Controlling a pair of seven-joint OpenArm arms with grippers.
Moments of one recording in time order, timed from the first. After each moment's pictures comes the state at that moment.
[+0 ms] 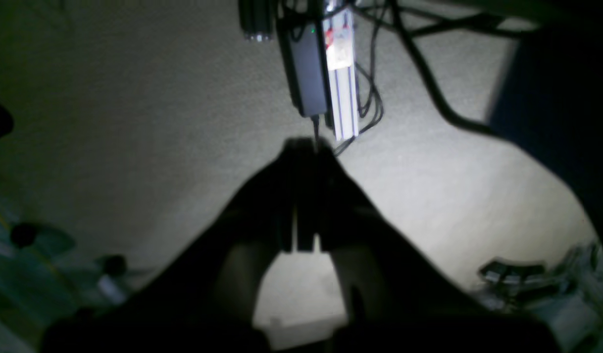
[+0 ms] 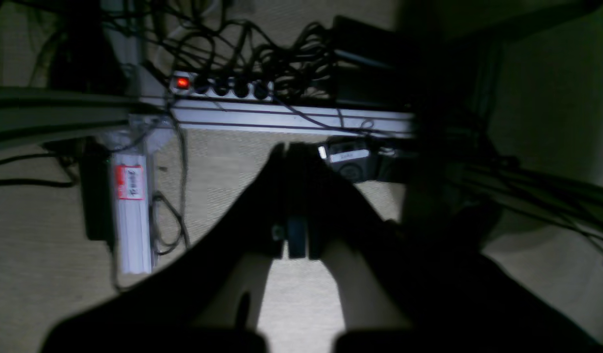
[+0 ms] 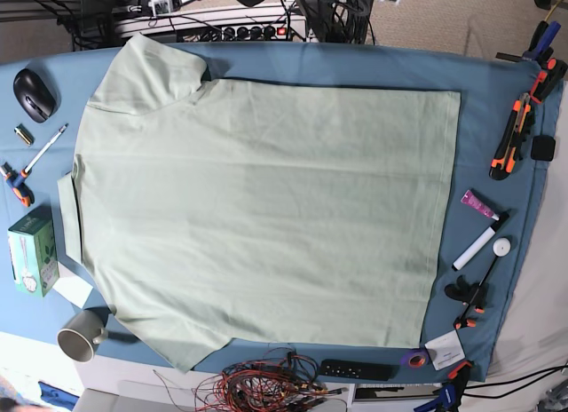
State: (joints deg) left arm 40.7 -10.4 12.6 71.3 -10.7 -3.1 22.1; right arm -37.3 12.5 8.6 54.8 -4.5 5.3 10.2
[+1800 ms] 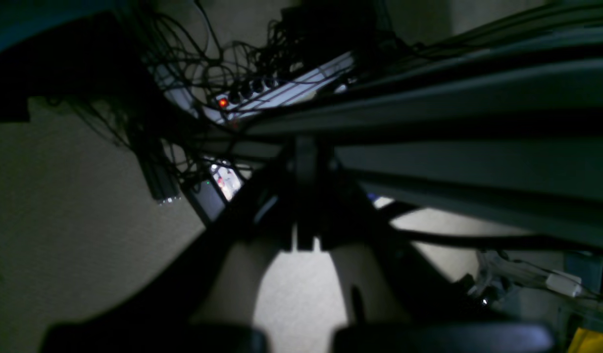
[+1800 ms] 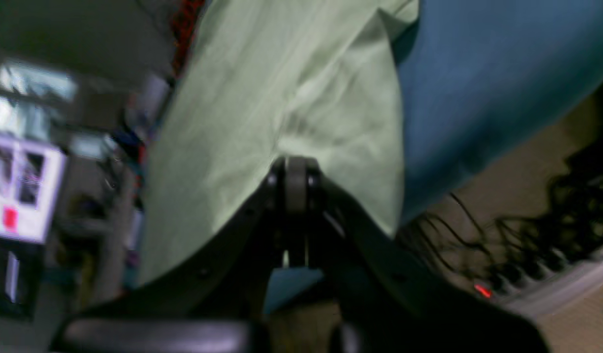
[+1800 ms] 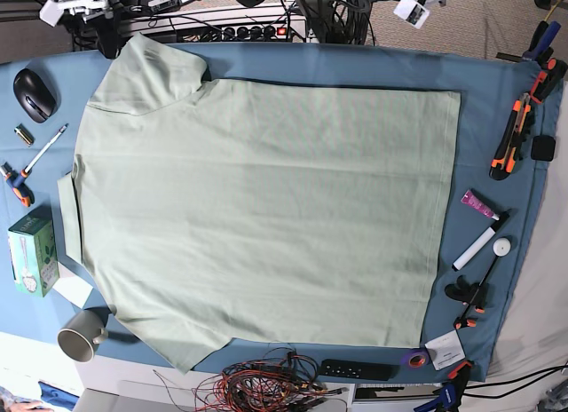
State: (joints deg) left arm 54.3 -16.4 0.0 110.3 -28.4 -33.4 28.5; right arm -46.3 -1.6 48.7 98.7 74.2 37.5 -37.3
